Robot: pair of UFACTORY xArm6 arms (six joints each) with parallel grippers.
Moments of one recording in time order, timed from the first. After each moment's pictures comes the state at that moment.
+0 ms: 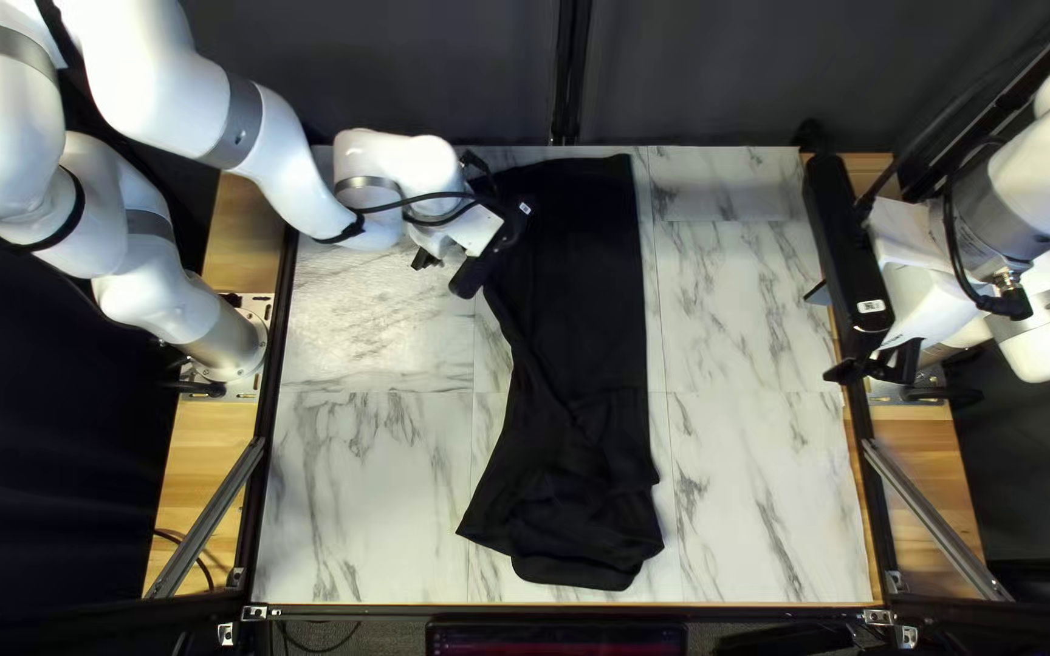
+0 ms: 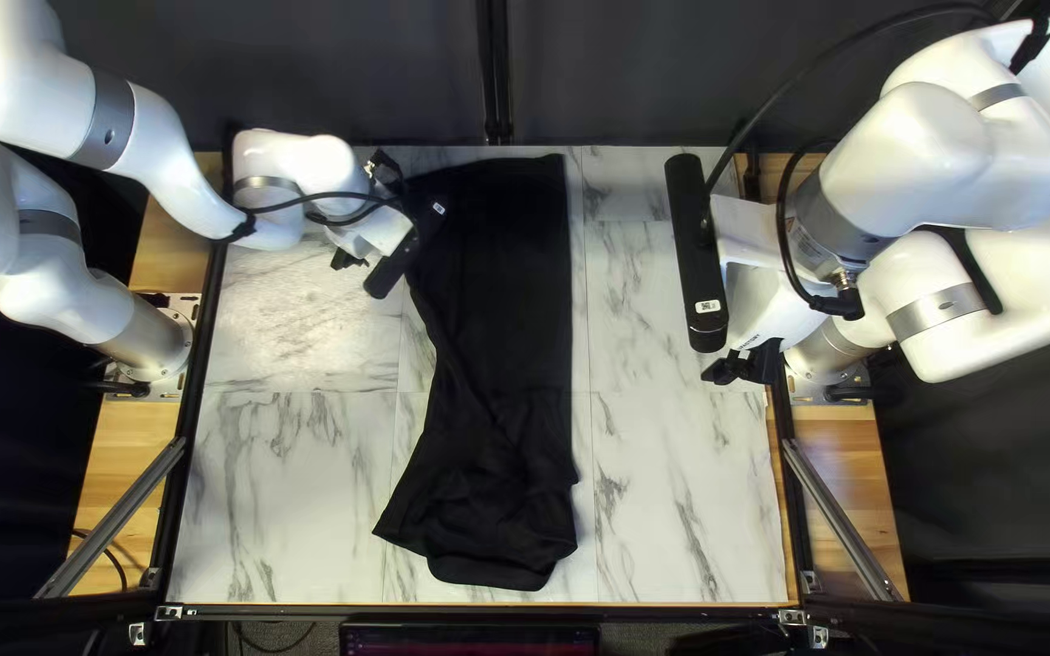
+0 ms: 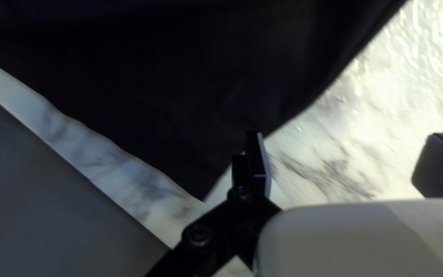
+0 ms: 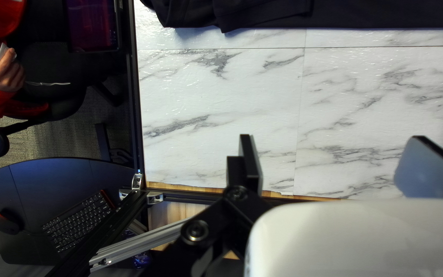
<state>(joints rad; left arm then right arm) 0.36 -0.02 -0.57 0.41 0.47 0.72 0.31 -0.84 -0.78 0.07 1.35 0.30</state>
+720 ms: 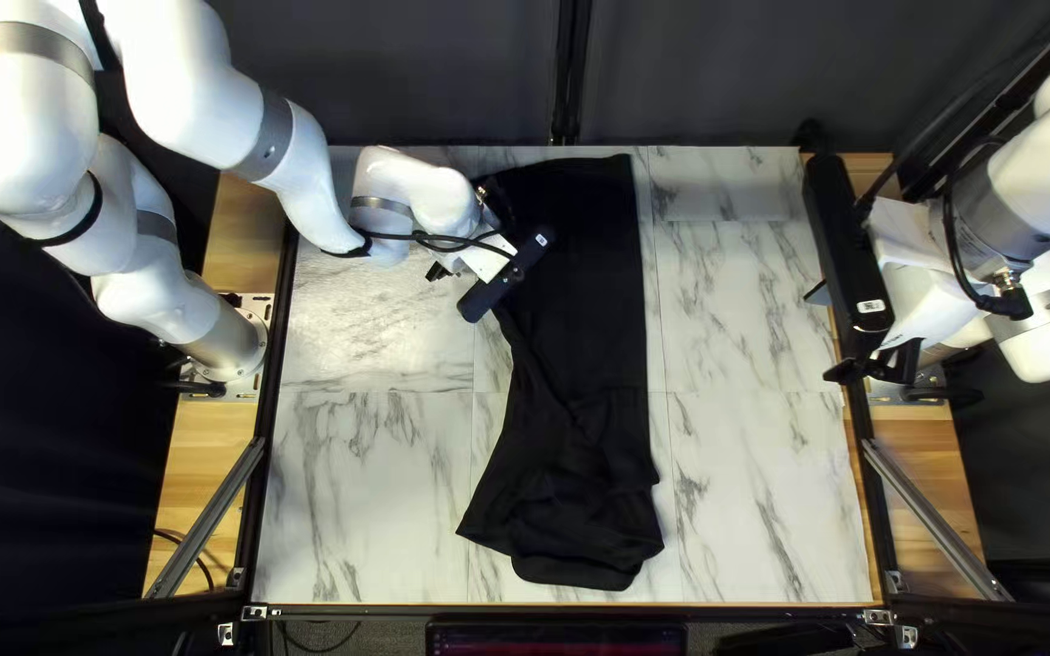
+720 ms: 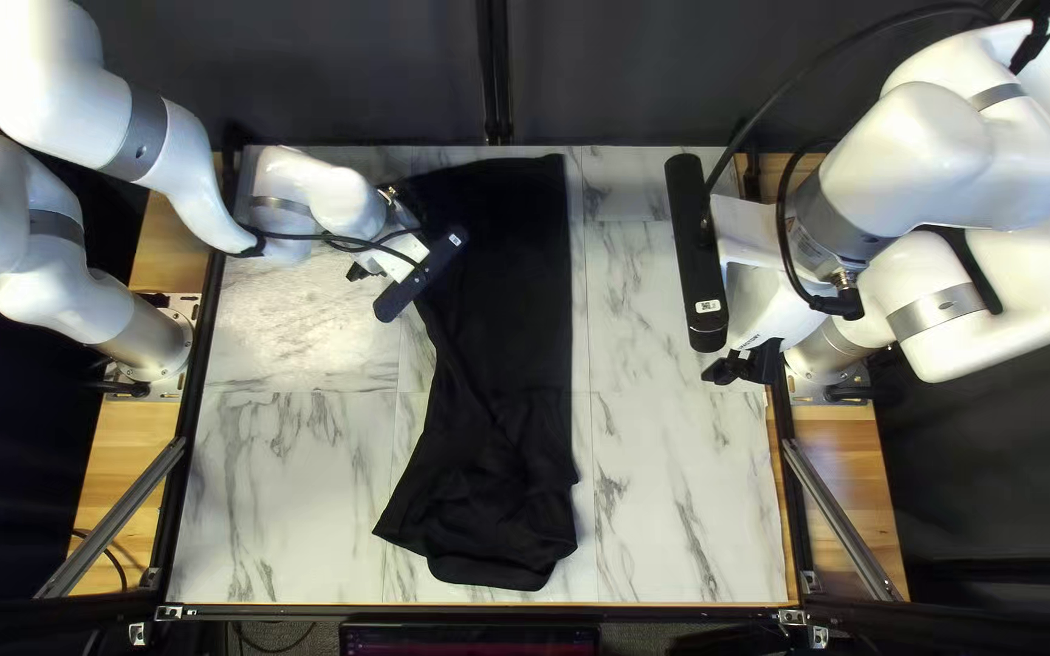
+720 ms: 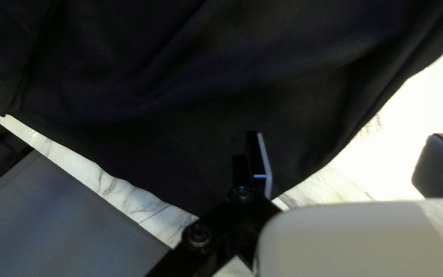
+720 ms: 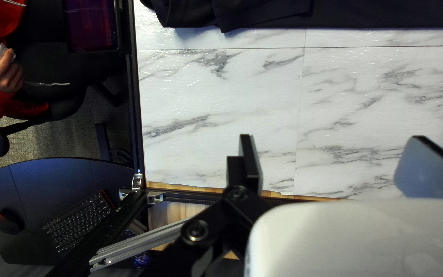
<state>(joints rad) 0.34 0.10 -0.63 0.50 0.47 0.60 0.31 -0.84 -0.78 0.07 1.35 0.30</state>
